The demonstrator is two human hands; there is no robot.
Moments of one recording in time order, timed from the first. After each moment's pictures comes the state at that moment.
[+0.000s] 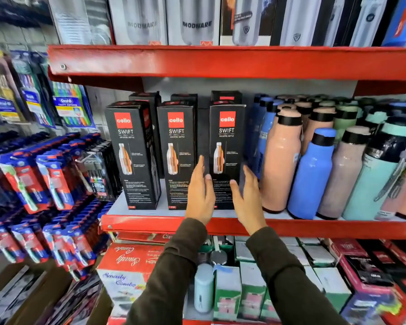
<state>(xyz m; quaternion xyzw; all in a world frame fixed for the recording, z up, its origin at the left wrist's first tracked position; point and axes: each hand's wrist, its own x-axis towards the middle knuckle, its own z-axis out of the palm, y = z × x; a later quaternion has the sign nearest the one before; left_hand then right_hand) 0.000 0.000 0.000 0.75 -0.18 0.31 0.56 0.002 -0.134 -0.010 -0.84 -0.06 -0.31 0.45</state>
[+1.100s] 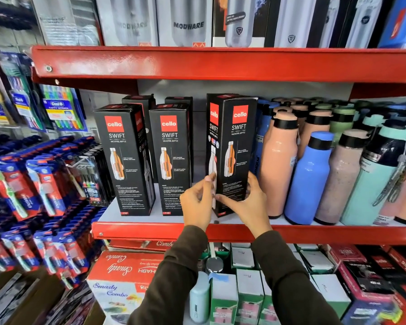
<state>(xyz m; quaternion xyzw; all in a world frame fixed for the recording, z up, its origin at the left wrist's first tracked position) 0.000 -0.016 -0.005 0.63 -0.09 0.23 0.74 0.010 -0.157 -0.009 -0.79 -0.07 -0.27 0.55</state>
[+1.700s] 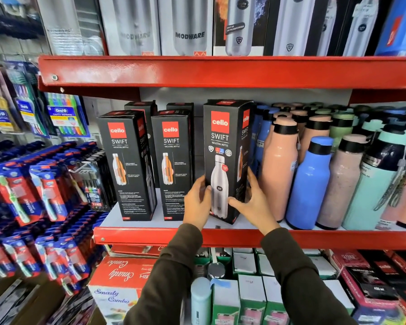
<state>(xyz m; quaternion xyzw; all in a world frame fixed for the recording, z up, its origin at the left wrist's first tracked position) 0.025 -0.002 -0.003 0.73 -0.11 0.21 0.64 0.015 -0.171 0.005 -0.80 -0.12 -0.18 0.55</state>
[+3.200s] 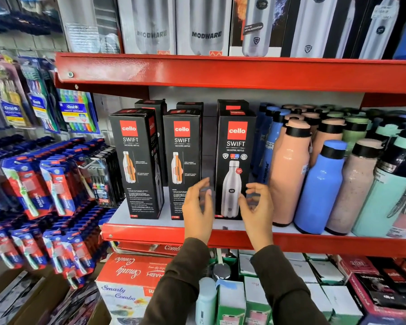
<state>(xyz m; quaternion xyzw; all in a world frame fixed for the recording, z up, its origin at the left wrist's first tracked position) -0.008 0.010 -0.010 0.72 -0.10 0.36 0.59 0.005 -0.136 -0.018 -0.74 -0.06 -0.38 0.56</state>
